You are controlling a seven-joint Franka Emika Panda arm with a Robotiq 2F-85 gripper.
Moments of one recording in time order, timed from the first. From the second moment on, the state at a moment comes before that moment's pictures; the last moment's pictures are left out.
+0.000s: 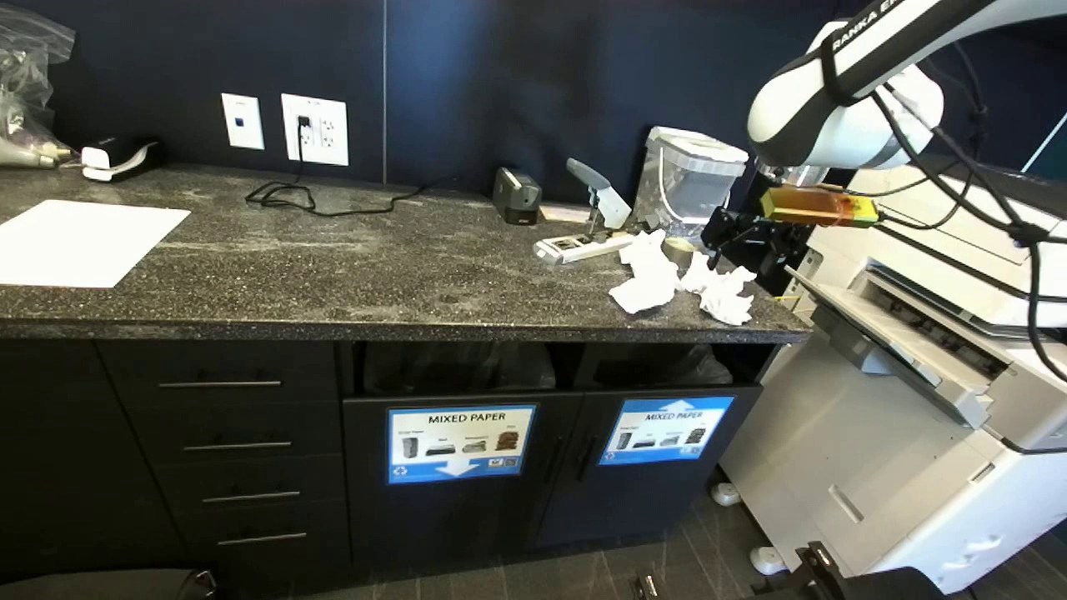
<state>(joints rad) -0.11 0.15 -0.09 -2.17 -0.15 2.51 0.07</state>
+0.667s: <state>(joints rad) -0.19 0.53 -0.10 -1.77 -0.14 2.41 -0.21</state>
